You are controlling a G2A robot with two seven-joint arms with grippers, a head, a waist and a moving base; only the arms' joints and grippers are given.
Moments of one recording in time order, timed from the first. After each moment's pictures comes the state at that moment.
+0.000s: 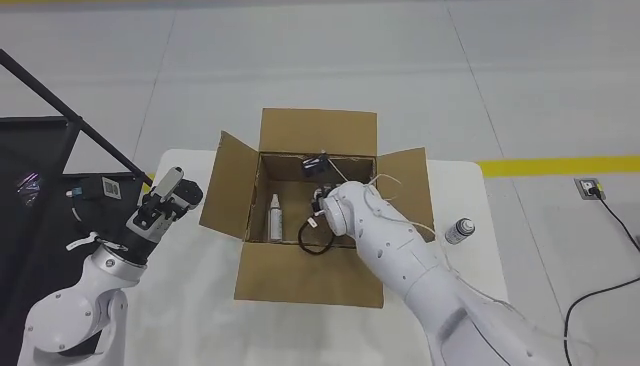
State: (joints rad) left arm 1.26 -1.25 -1.80 -1.86 -0.16 -0.13 -0.65; right arm -0.20 -1.77 0.58 -0.38 -0.82 0.15 0.64
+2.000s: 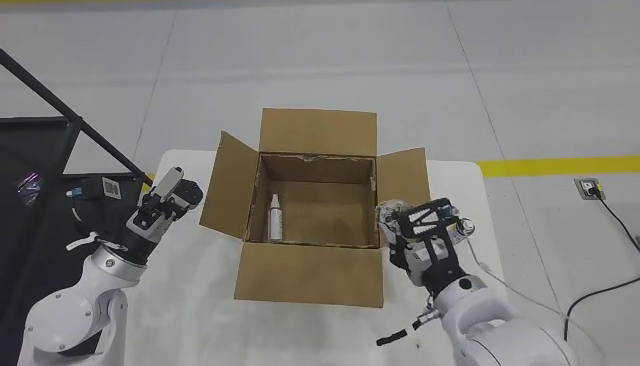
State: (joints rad) left arm 1.26 -1.25 -1.80 -1.86 -0.16 -0.13 -0.65; right arm -1.35 -1.44 1.33 -2.36 -1.47 0.01 0.95
